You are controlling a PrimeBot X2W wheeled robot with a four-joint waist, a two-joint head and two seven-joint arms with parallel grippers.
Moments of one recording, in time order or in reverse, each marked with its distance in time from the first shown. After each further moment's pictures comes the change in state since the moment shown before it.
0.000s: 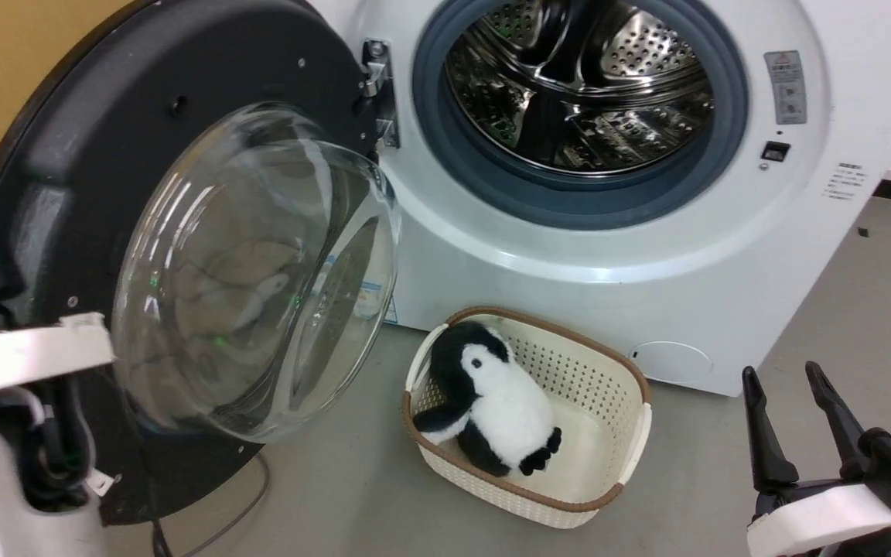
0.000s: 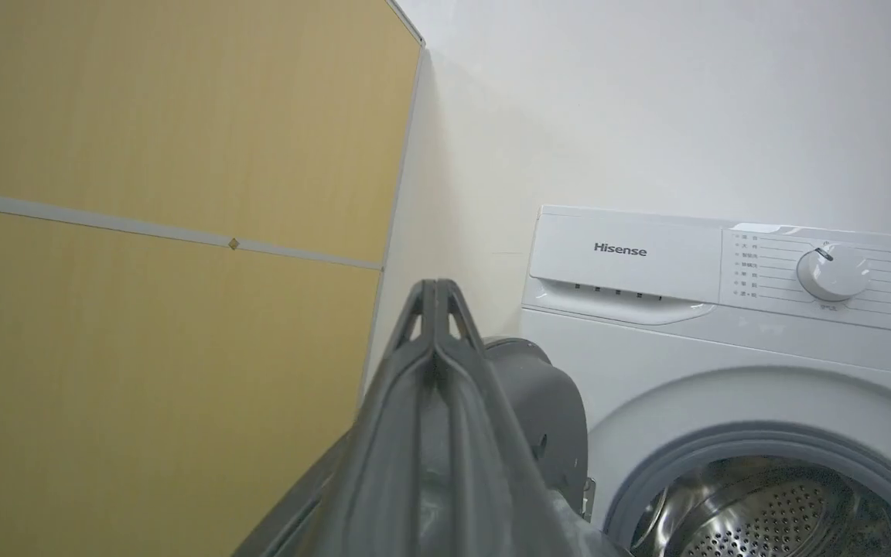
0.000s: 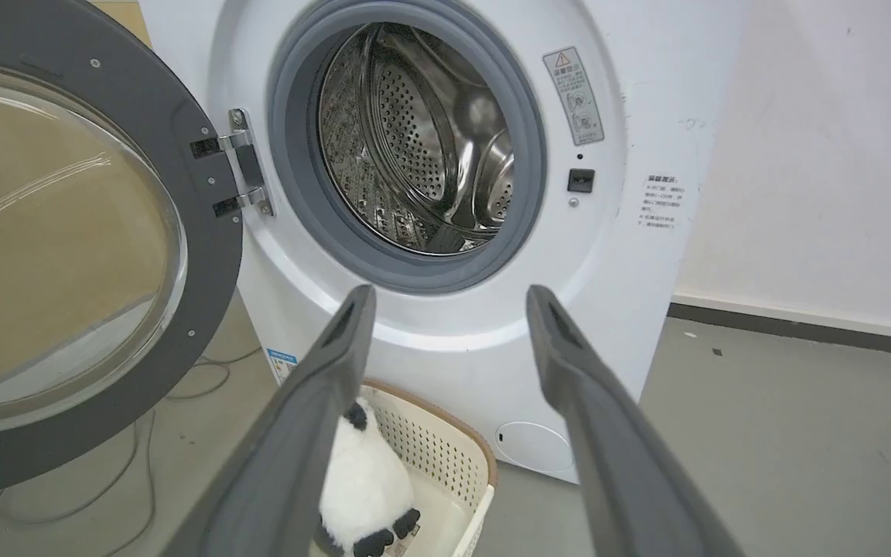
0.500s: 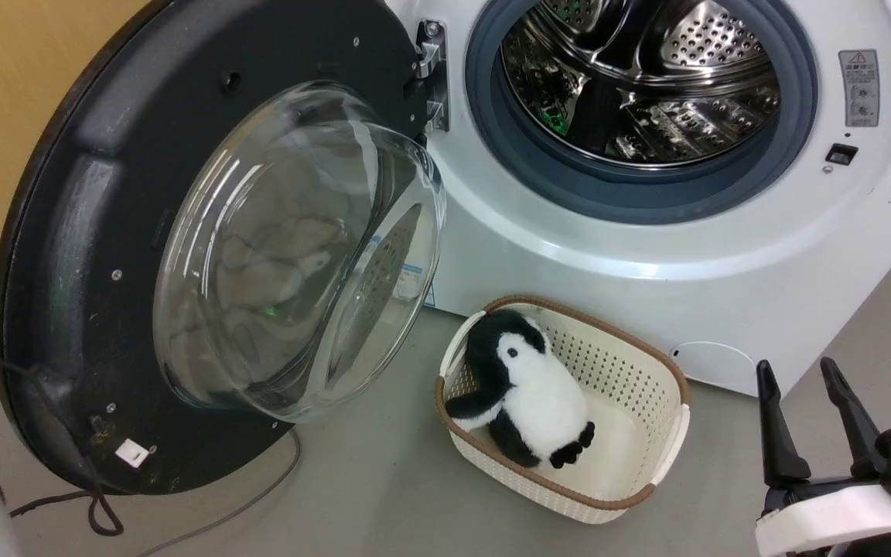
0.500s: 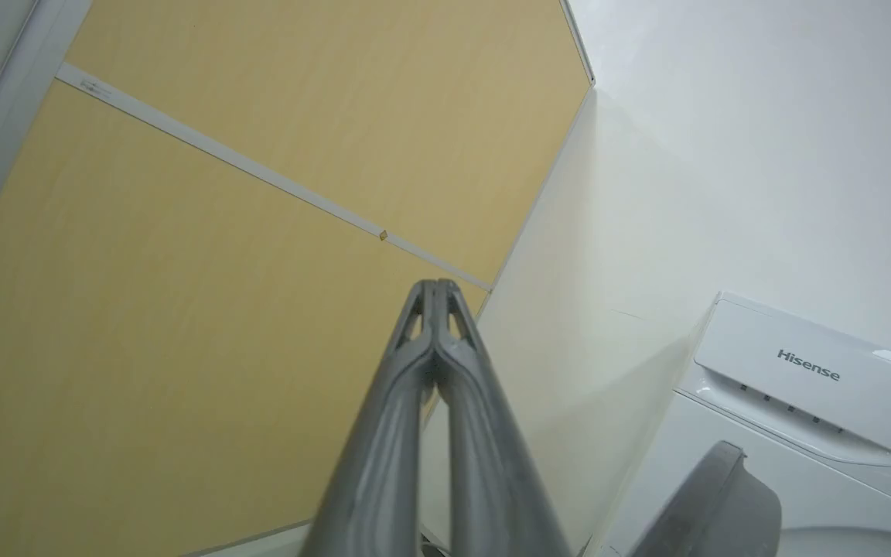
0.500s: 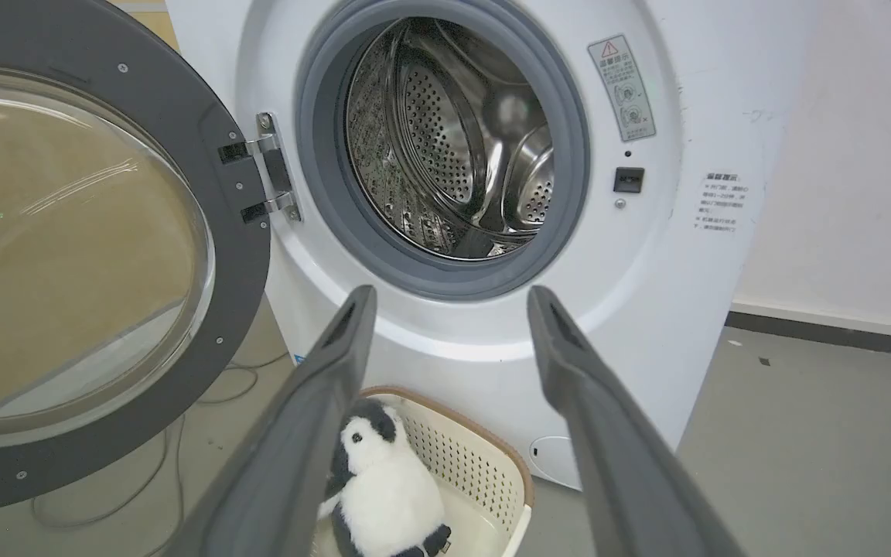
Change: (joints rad) left arm -0.091 0.054 0.222 0.149 -0.234 -0.003 -0.003; right arm -0.001 0.000 -0.018 0.001 0.023 0.000 -0.030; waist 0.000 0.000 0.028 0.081
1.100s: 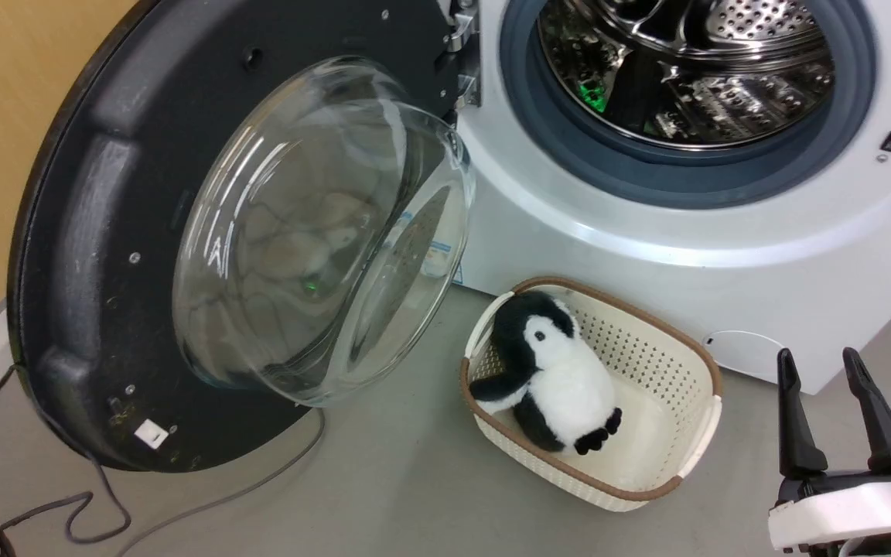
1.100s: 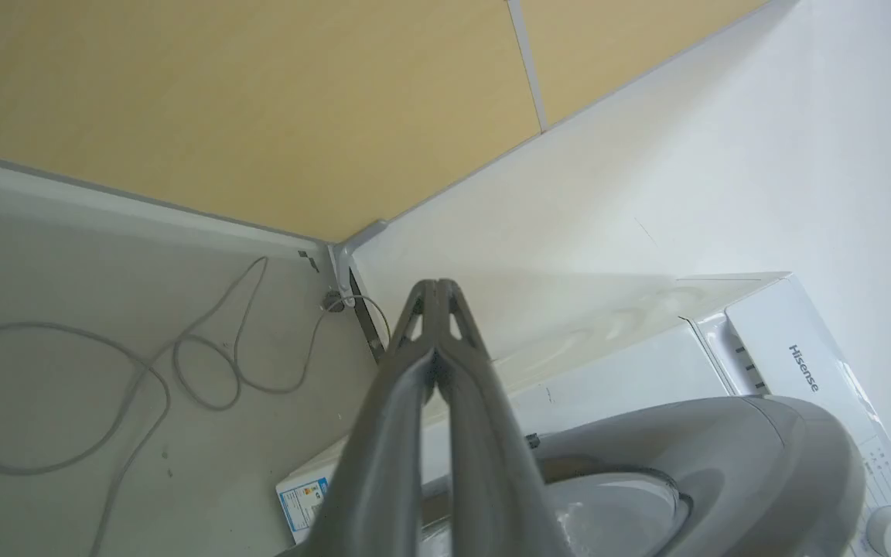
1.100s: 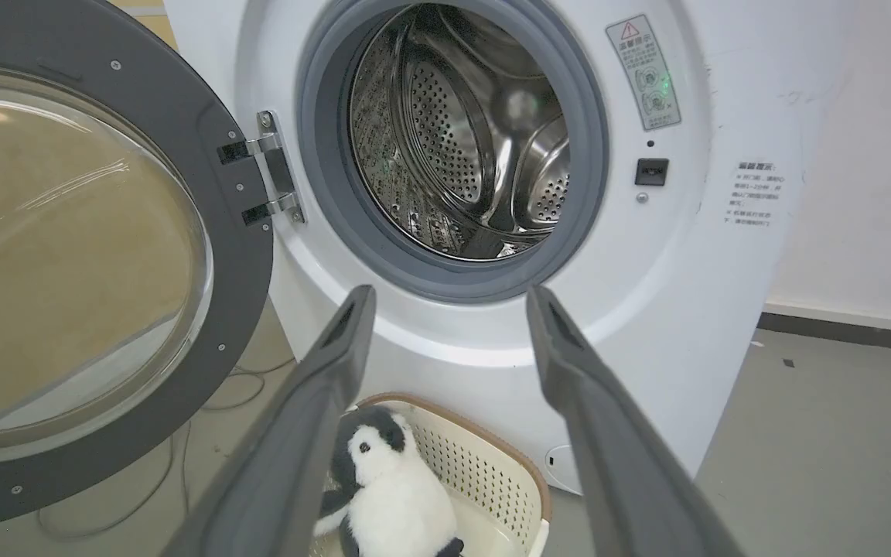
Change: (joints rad) left arm -0.040 0.039 0.163 0.323 -0.521 -0.033 0.426; right arm -0.014 0.000 -0.025 -0.001 0.004 0.000 -0.037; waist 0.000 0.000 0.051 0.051
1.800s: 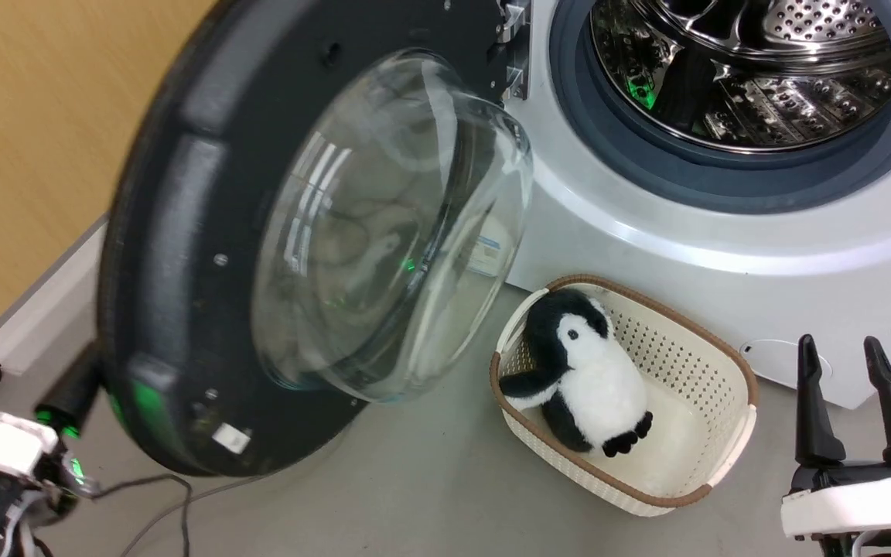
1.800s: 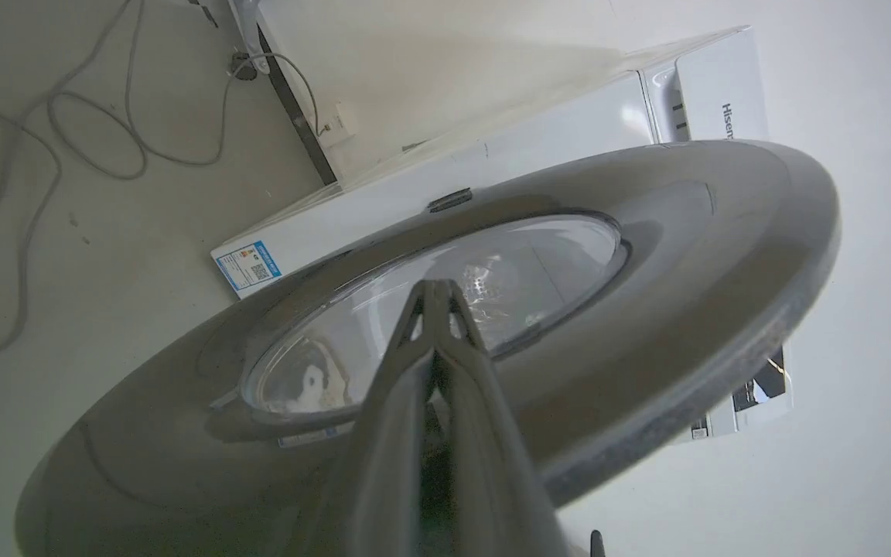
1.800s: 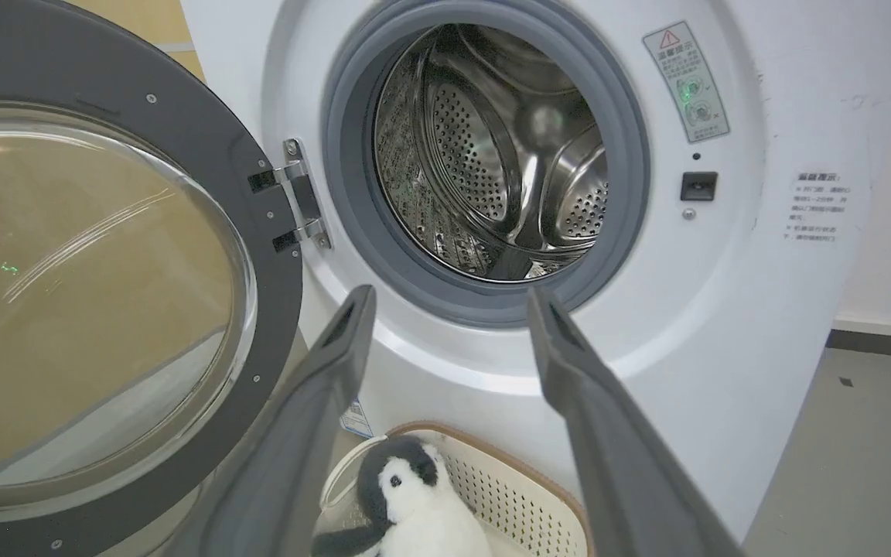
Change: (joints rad) left arm 0.239 -0.025 -0.218 -0.196 -0.332 -0.023 0.379; right arm -0.021 0.000 -0.025 0.010 0.038 0.000 -0.043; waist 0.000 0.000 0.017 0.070
